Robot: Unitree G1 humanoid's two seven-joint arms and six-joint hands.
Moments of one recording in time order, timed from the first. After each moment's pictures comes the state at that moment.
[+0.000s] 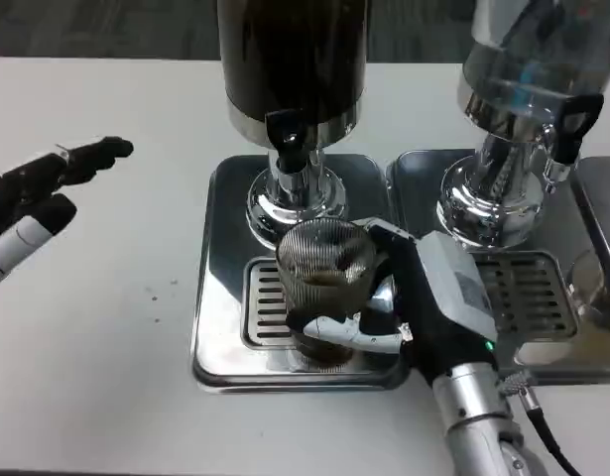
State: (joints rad) left arm -0.29 0.65 0.25 0.81 -0.22 -0.88 -0.79; right arm -0.13 -0.09 0.36 0.36 -0.60 -0.19 -0.42
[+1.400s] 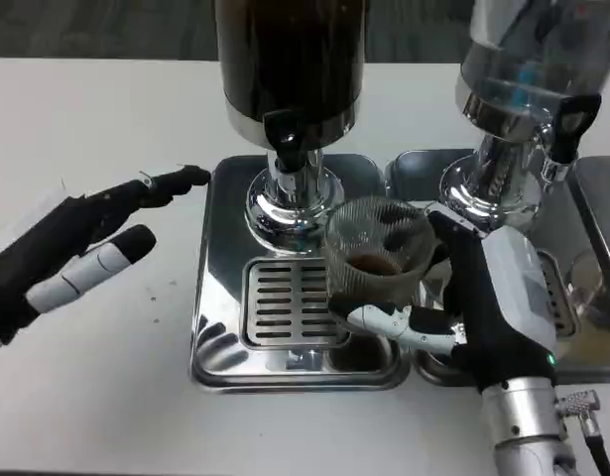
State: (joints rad) left arm -0.32 0.58 0.13 0.84 -0.18 -0.93 -0.80; right arm 0.02 -0.13 0.28 0.10 -0.60 -0.19 -0.41
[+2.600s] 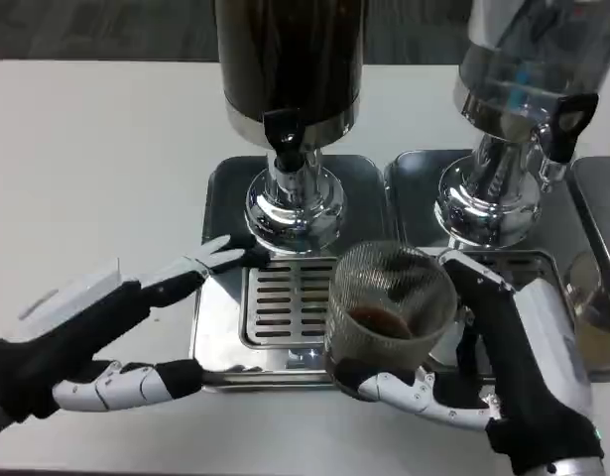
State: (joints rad) left arm -0.08 0.63 0.06 0.53 -0.15 -1.06 -0.79; right arm 0.37 -0.17 0.28 -0.29 -0.56 -0.22 -0.26
